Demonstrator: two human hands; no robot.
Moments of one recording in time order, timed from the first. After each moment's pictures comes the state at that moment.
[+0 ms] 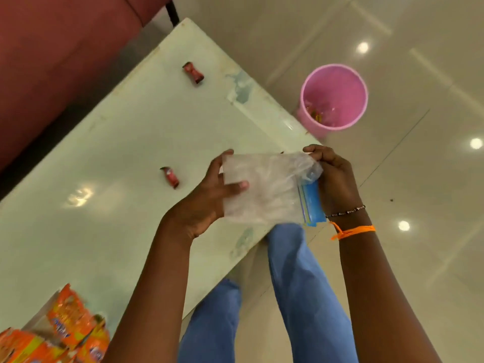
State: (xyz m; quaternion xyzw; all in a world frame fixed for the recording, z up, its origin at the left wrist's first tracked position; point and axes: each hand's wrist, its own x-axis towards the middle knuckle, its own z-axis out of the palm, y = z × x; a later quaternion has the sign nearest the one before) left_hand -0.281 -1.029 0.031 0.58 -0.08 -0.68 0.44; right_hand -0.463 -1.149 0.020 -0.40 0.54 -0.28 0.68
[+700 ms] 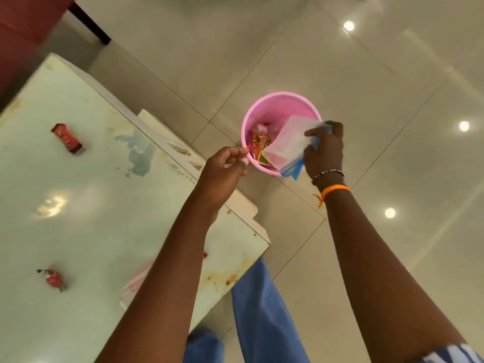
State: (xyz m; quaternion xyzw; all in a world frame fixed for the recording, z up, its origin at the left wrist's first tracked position) left_hand -0.370 -1.318 -0.064 0.74 -0.16 -0.57 0.32; right_hand -0.525 -1.425 -0.140 -0.66 0.69 -0.08 0.31
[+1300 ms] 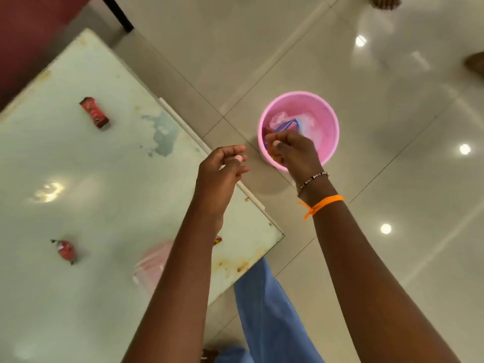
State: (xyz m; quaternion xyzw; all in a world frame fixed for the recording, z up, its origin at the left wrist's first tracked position) left_hand -0.358 -1.272 -0.043 0.73 -0.05 -0.51 0.45; right_hand -0.454 -1.372 -0.100 -0.52 0.59 -0.11 0.61
